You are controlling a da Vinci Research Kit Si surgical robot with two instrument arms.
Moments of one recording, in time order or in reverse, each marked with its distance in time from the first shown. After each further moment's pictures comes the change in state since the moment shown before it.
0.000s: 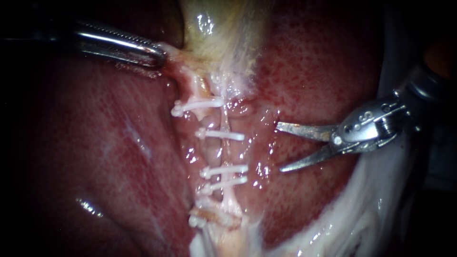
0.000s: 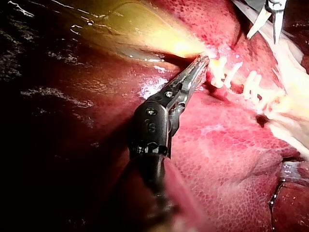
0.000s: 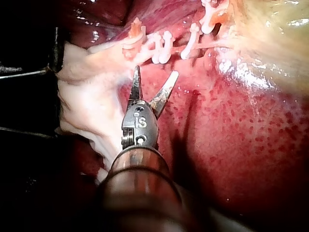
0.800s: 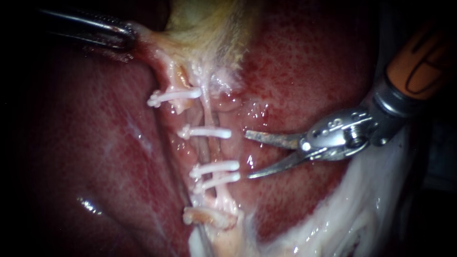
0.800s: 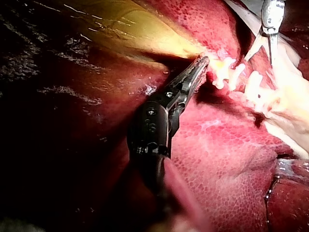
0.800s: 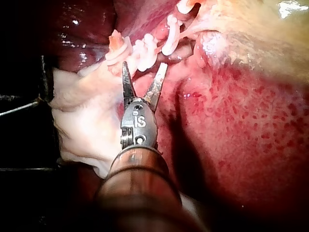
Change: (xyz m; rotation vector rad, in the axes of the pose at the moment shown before) right arm 0.001 -0.001 0.006 0.224 0.020 0.151; left arm 0.003 0.001 -0.005 0.028 0.013 -0.008
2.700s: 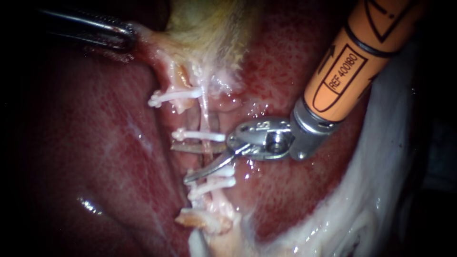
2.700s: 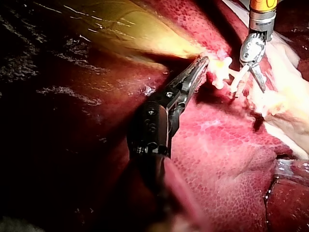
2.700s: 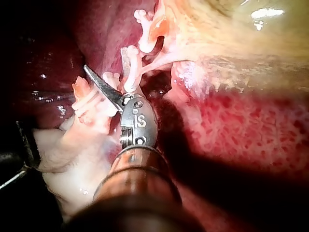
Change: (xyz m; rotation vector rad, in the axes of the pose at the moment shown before) right arm 0.003 0.003 0.011 0.372 0.260 0.073; left arm 0.000 0.000 0.000 0.002 0.000 0.000
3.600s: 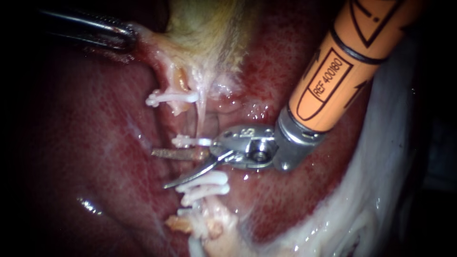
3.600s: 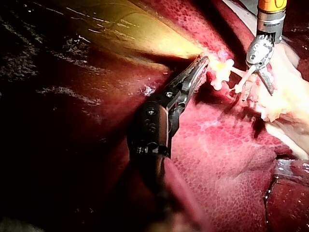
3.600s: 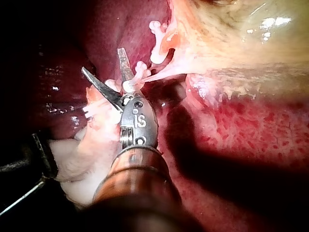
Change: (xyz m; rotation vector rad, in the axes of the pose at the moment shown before) right arm 0.003 -0.002 0.002 -0.010 0.041 0.025; left arm 0.000 0.000 0.000 0.001 0.000 0.000
